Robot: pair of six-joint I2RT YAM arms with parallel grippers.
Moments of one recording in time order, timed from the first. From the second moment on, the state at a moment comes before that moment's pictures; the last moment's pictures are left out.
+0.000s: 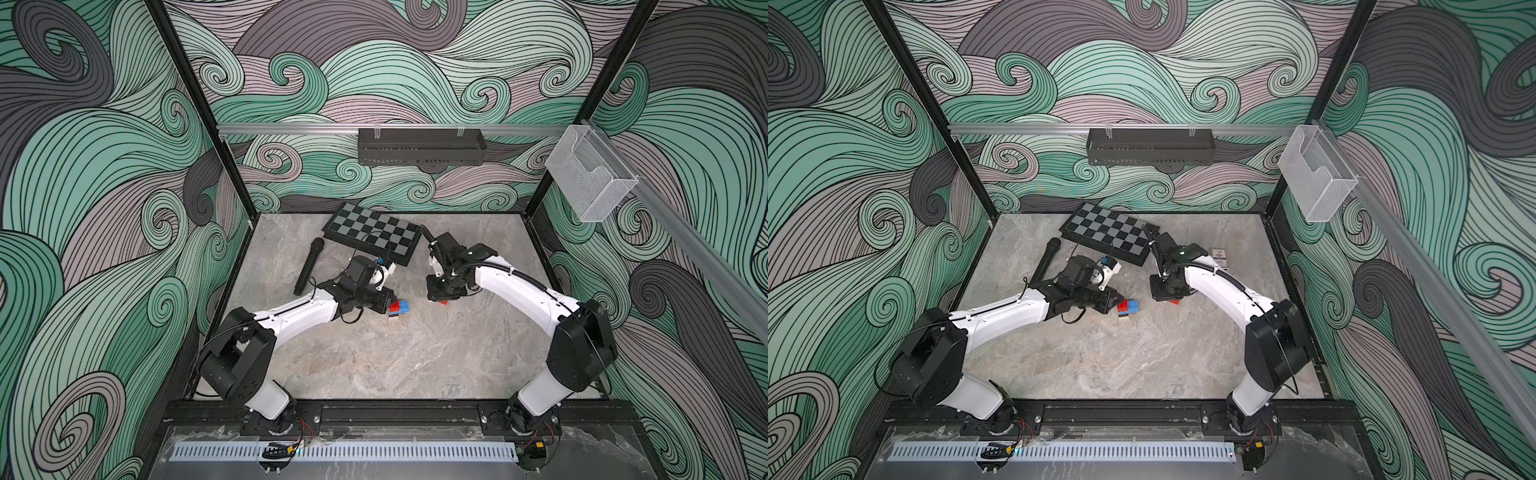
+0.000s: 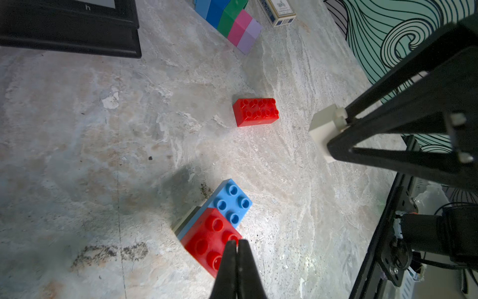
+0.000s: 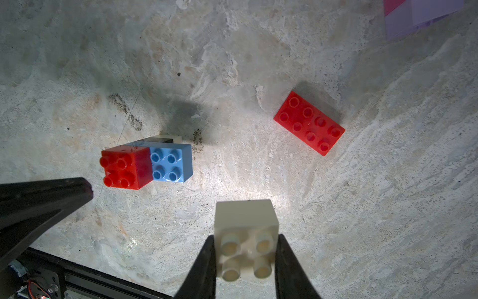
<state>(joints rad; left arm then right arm) -0.64 1.53 0.92 -0.18 0.35 -0.25 0.54 1.64 1.34 -1.03 -0.06 0.40</state>
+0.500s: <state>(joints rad) -0.64 1.56 0.89 -0.15 0.35 -0.24 0.54 1.68 1.34 -1.03 -0.07 0.40</state>
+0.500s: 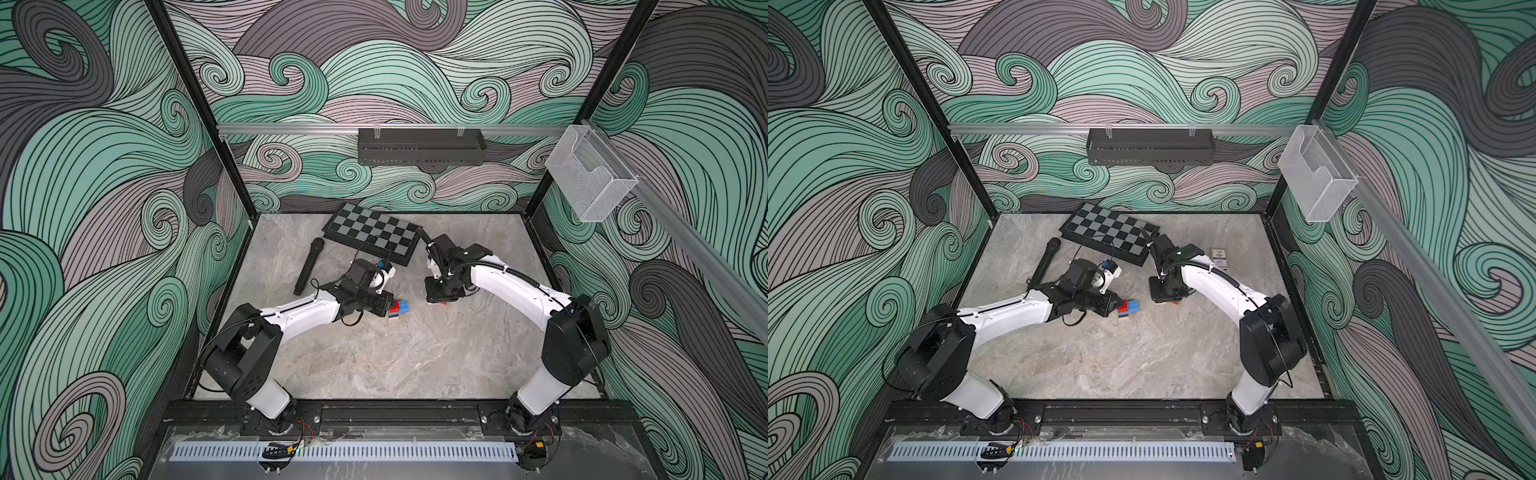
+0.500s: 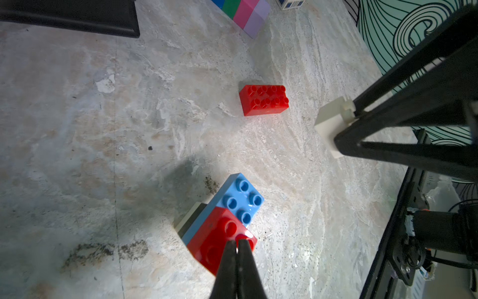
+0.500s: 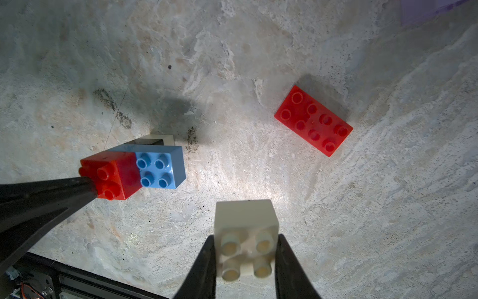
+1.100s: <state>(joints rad) -0.64 1.56 0.87 -0.11 0.35 -0.24 0.64 1.82 1.49 -1.06 -0.04 0.40</state>
